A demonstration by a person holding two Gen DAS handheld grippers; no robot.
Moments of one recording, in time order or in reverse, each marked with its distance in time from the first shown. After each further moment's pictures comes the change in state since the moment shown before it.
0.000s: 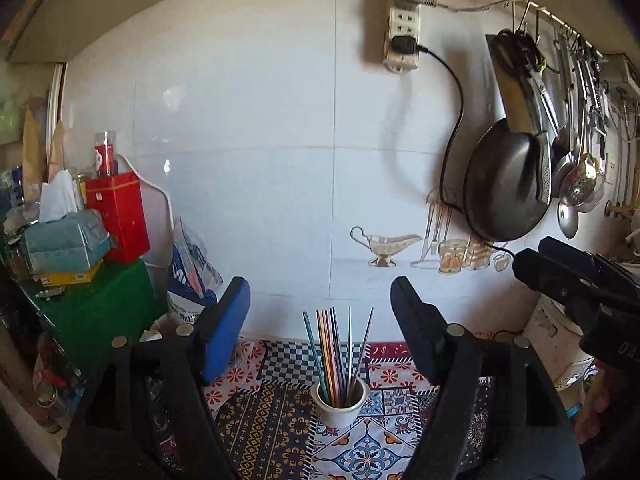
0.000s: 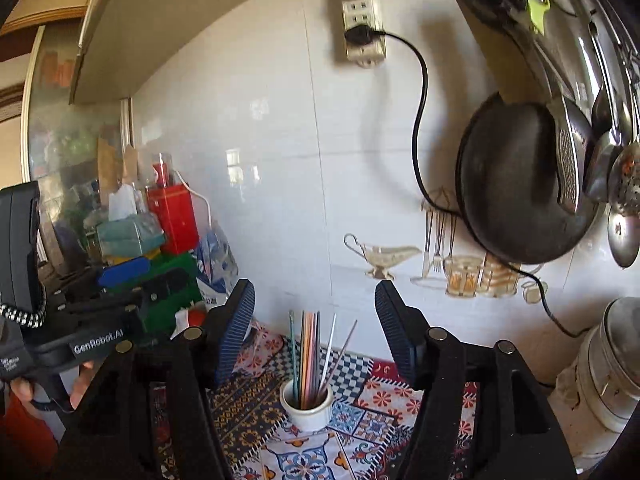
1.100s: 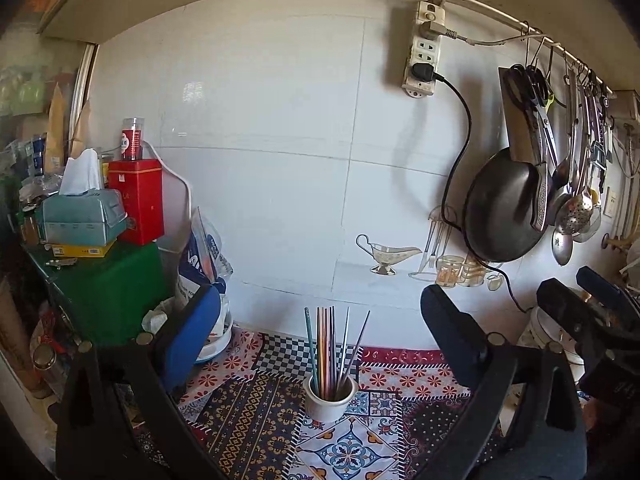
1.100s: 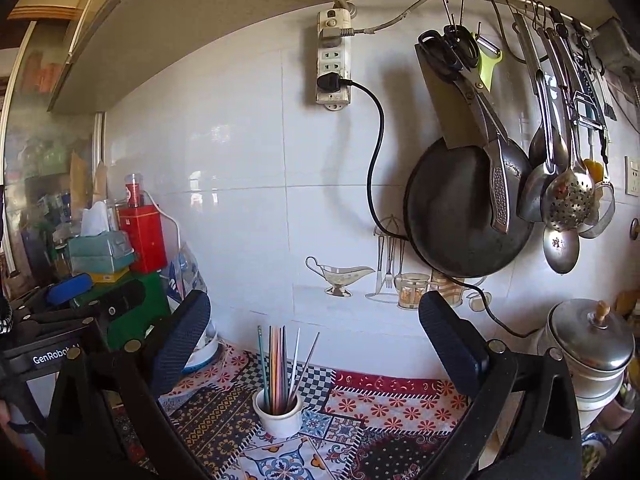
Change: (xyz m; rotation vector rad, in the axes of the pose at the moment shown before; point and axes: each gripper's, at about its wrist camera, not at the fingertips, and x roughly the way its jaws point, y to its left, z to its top) left arm -0.030 0.010 -0.011 -0.118 -0.012 0.028; right arm -0.045 0.012 -0.005 -0.014 -0.081 -0.183
